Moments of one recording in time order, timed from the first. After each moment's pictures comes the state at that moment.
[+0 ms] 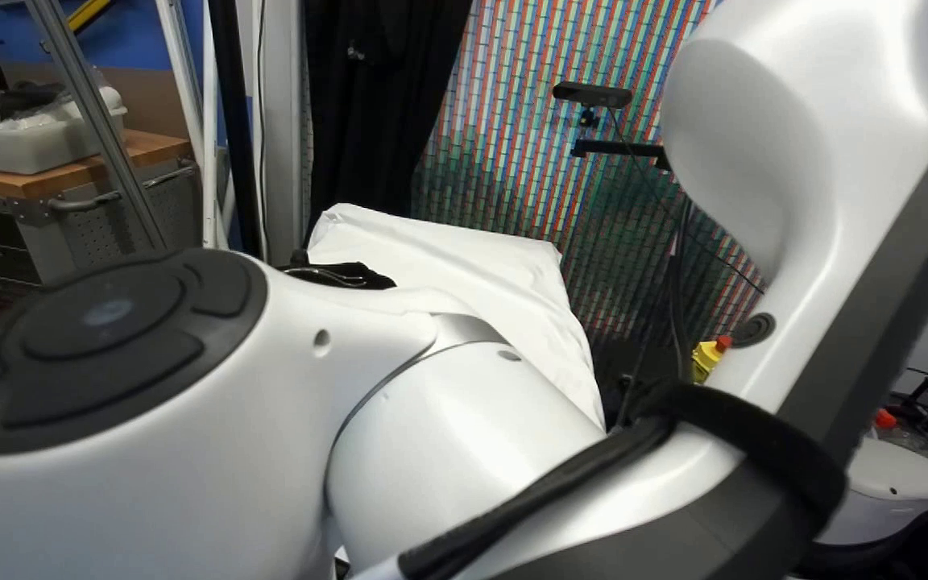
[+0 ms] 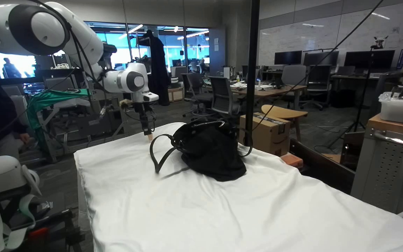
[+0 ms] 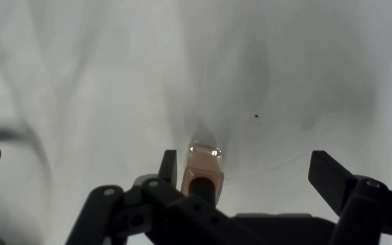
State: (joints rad) arm 0.60 0.78 0.10 -1.41 -0.11 2.17 0.91
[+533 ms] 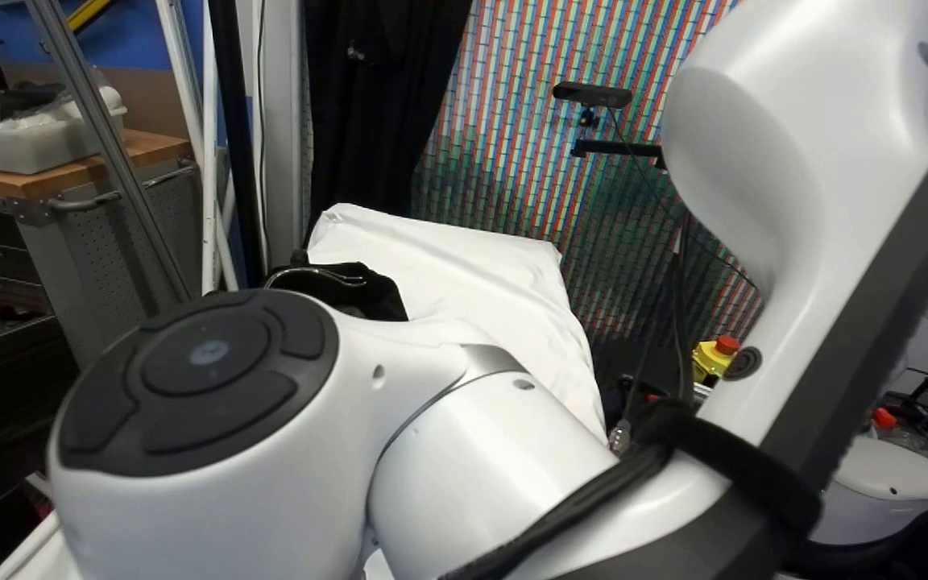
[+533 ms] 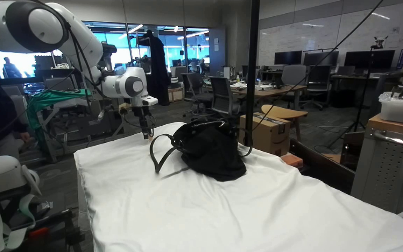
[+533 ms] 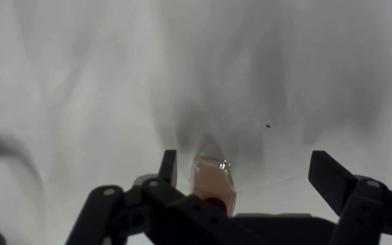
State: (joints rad) arm 0.60 0.76 0.10 -1.50 -0.11 2.28 0.92
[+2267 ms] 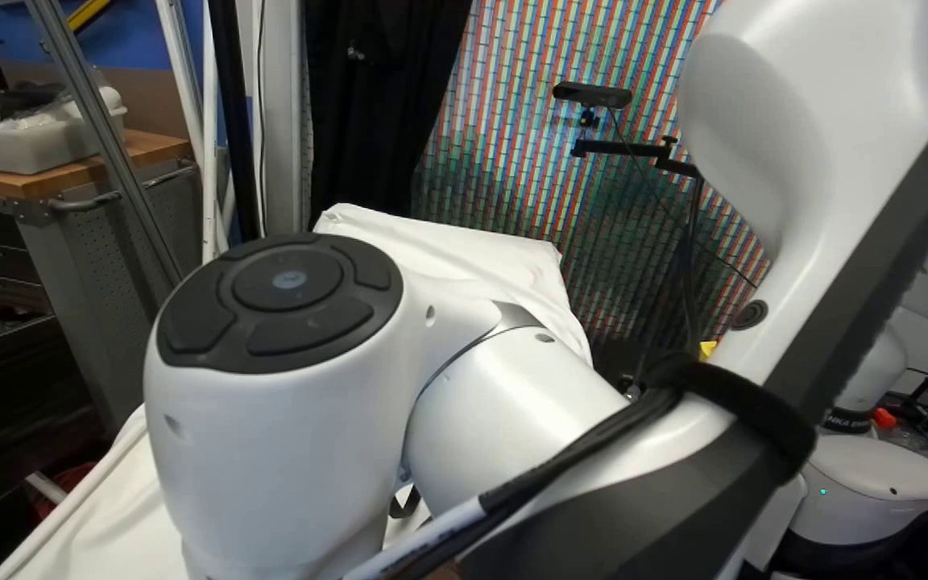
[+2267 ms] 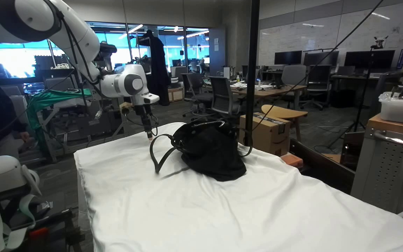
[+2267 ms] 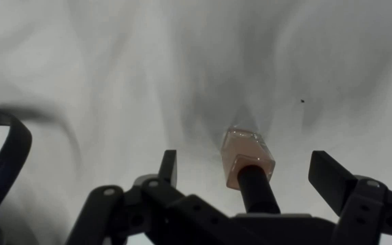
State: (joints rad) arm 0.59 0.68 0.07 -1.61 -0.15 2.35 0.88
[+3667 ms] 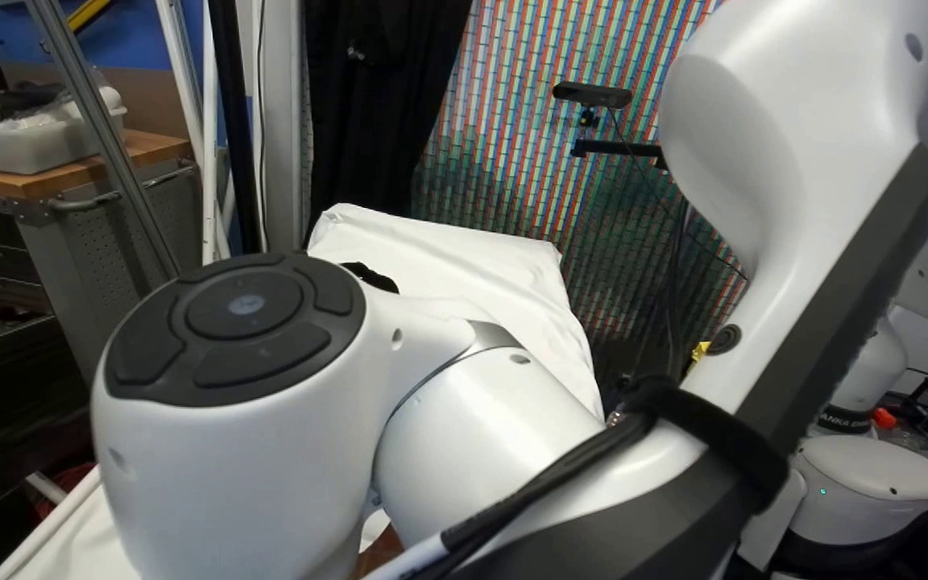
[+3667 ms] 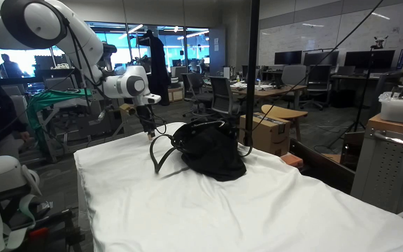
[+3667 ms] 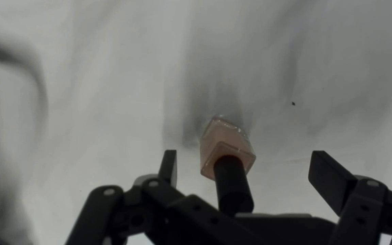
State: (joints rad) arm 0.59 0.74 0.08 -1.53 -0.15 2.34 0.67
